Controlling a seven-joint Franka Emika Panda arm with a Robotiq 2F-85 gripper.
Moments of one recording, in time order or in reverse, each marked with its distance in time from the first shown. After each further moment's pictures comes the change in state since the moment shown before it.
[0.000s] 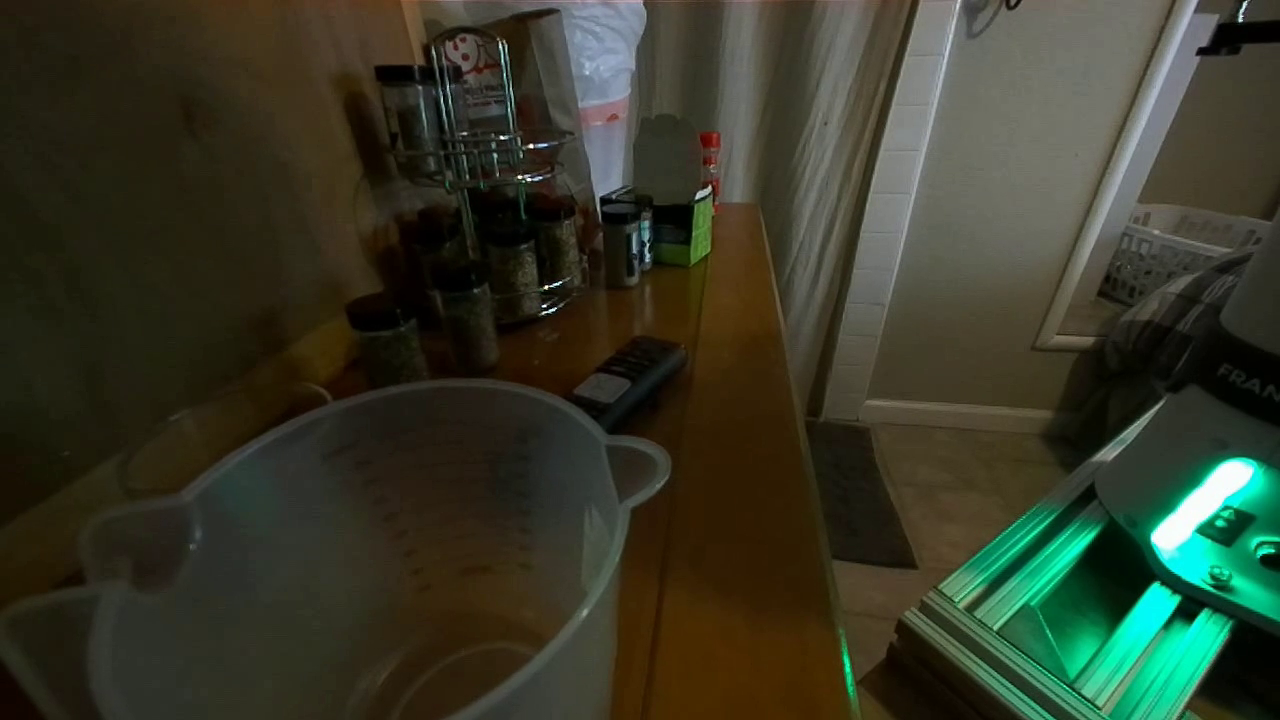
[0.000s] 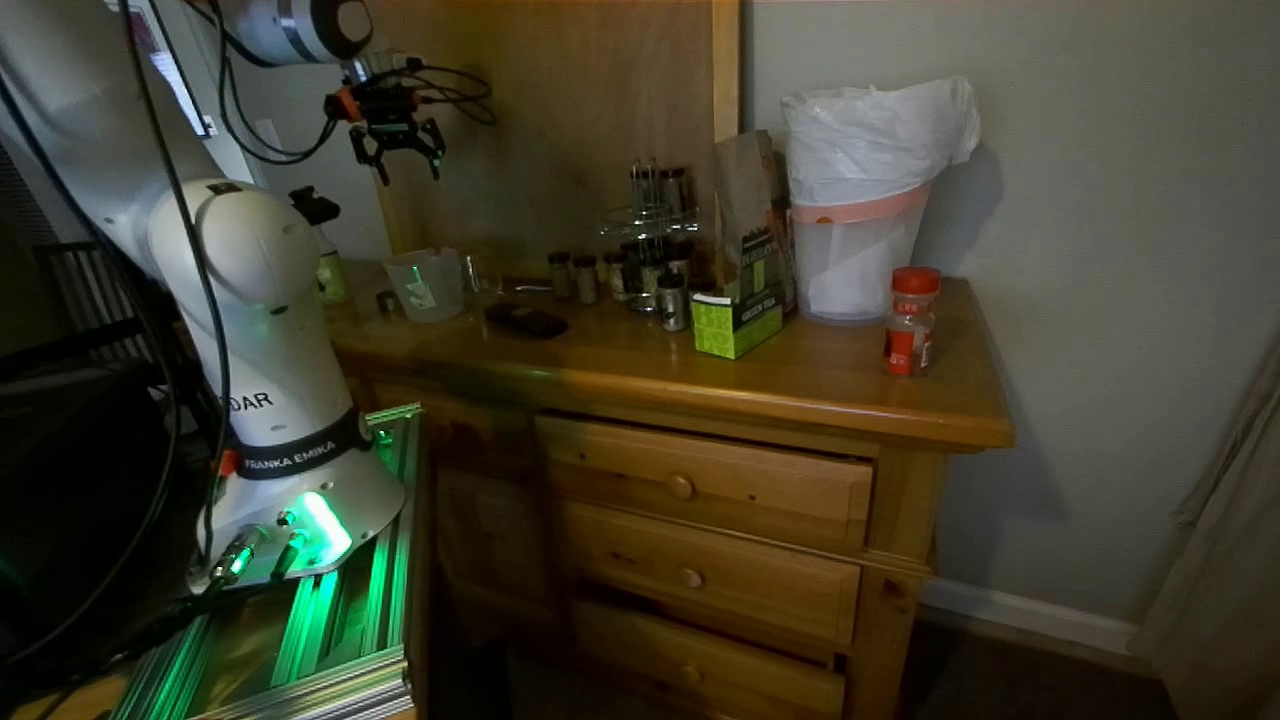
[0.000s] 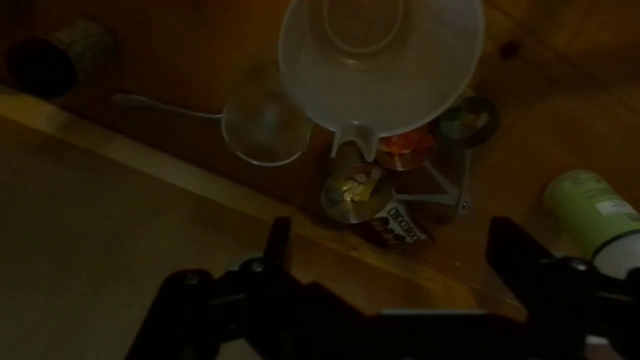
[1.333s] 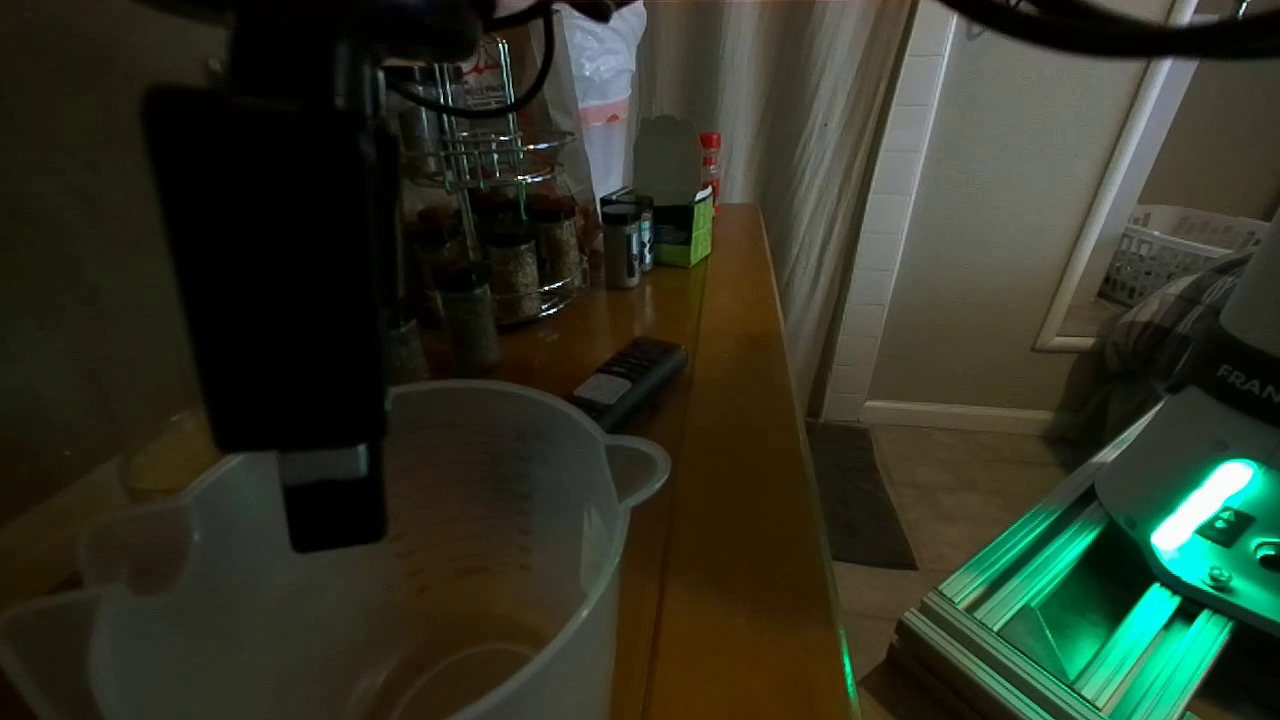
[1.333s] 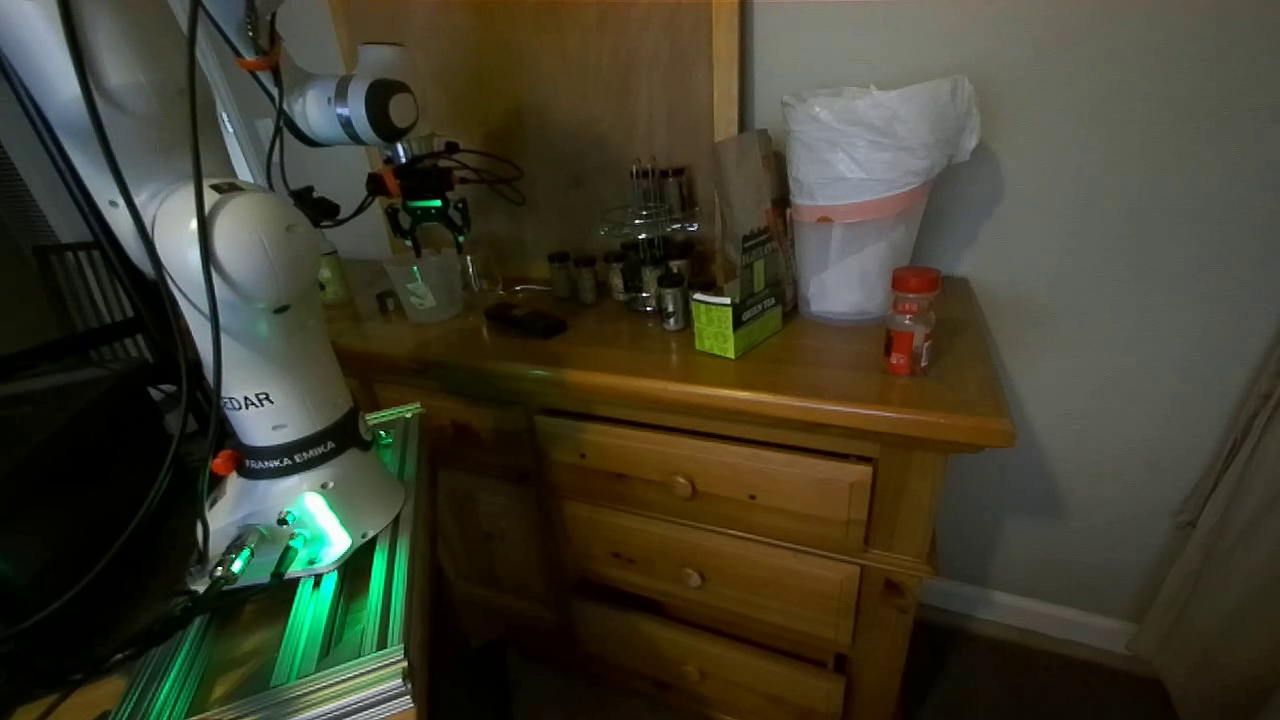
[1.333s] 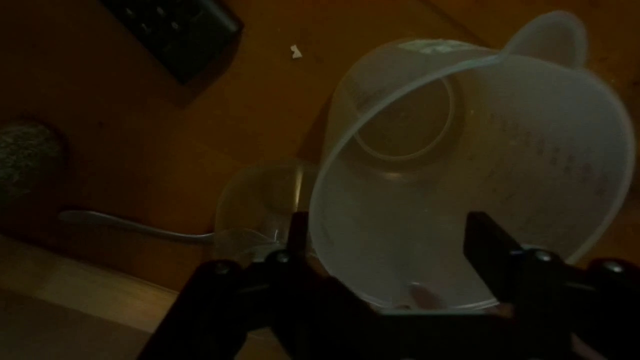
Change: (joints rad) arm 0.016 0.217 -0.030 -0.147 -0.078 0.211 -0.017
